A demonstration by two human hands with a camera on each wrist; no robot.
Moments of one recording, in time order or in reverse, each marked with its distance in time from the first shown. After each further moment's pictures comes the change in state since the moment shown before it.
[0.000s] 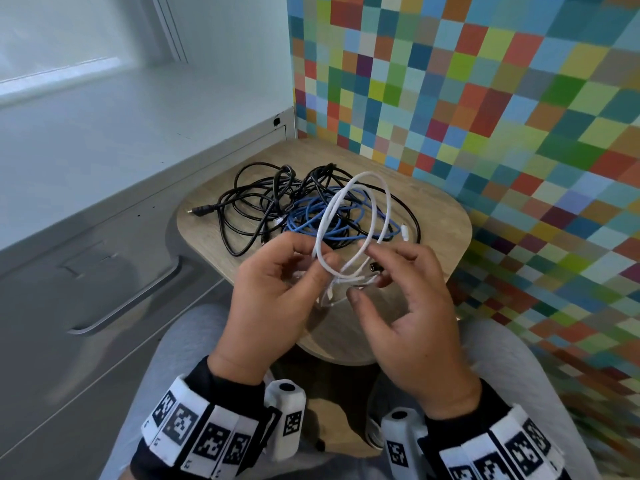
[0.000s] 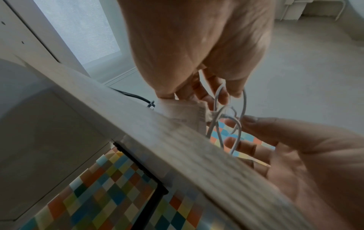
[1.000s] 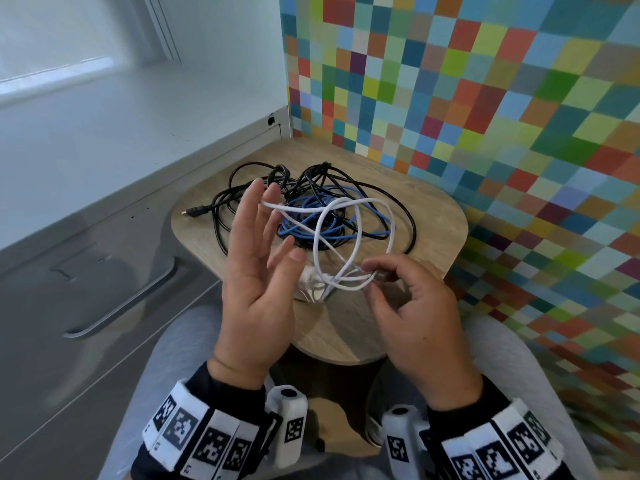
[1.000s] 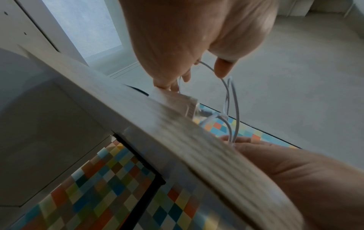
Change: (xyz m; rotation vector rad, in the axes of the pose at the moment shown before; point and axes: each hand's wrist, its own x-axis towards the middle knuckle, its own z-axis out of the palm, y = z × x) left_hand 0.000 -0.002 0.001 -0.145 0.112 0.096; right_hand -0.002 0.012 -0.003 -0.016 -0.011 0.182
